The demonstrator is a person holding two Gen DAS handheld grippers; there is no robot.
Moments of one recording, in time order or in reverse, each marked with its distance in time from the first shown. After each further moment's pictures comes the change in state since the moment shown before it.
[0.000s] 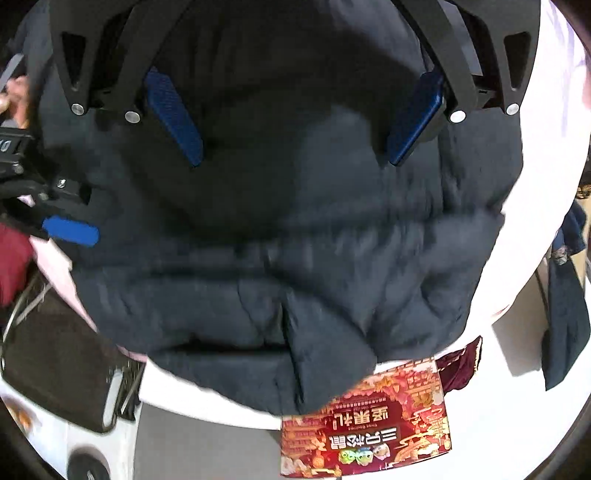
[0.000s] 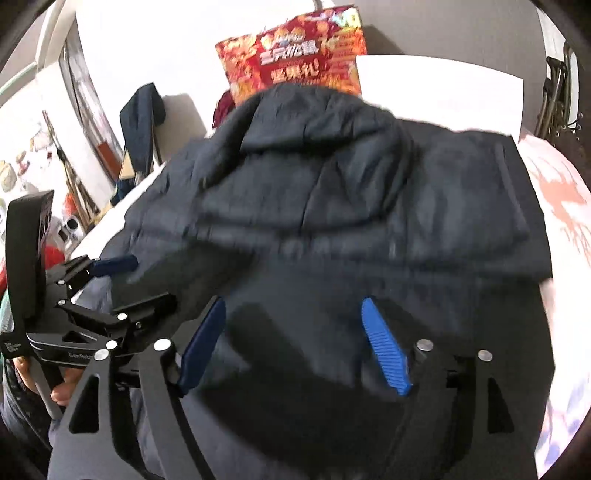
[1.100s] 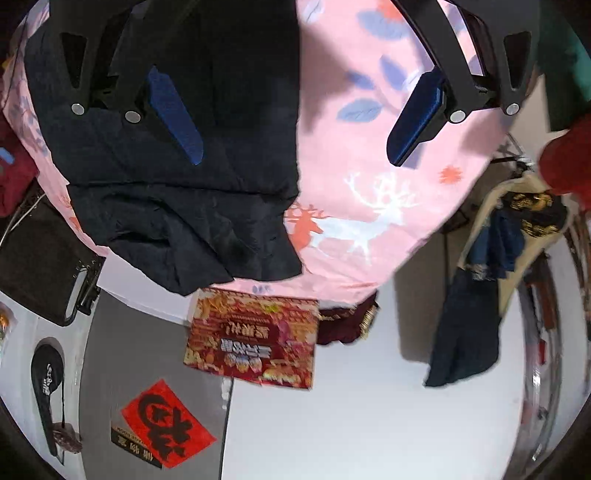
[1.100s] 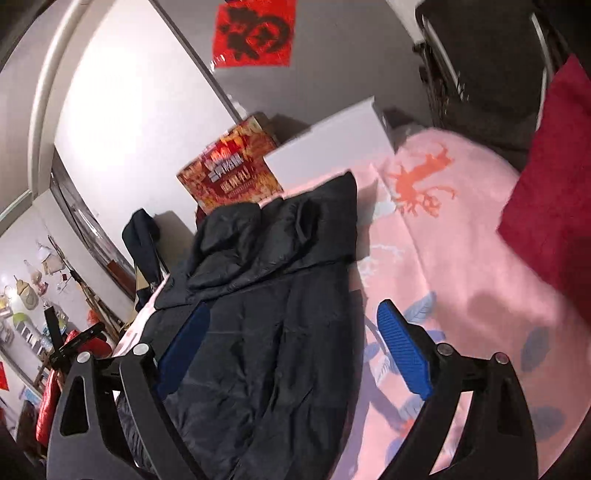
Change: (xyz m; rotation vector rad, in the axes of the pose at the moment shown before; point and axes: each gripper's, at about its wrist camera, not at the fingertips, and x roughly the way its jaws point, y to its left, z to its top) left arm -0.133 0.138 -0.044 -0.251 -0.270 0.076; right arm -0.185 -0.156 -0.069 0.368 -0.323 0.113
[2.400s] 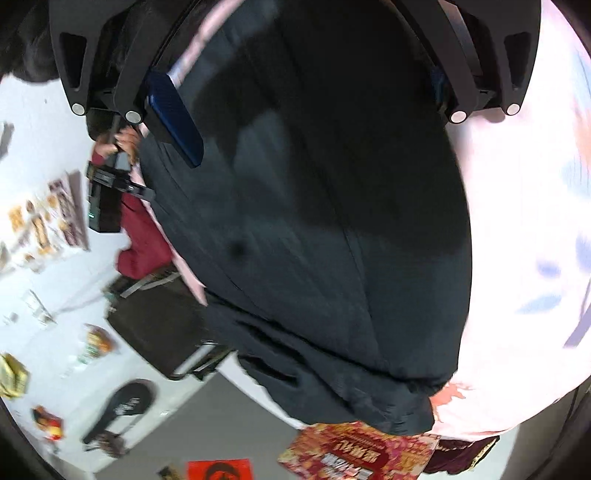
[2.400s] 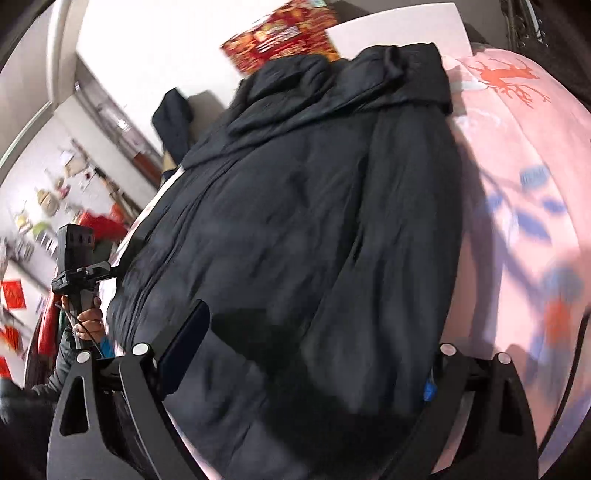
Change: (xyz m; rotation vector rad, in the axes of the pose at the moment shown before) left arm -0.011 -0.022 -0.122 -0.083 0.356 -0.658; right arm 0.026 0.063 -0.117 -0.185 0.377 0.107
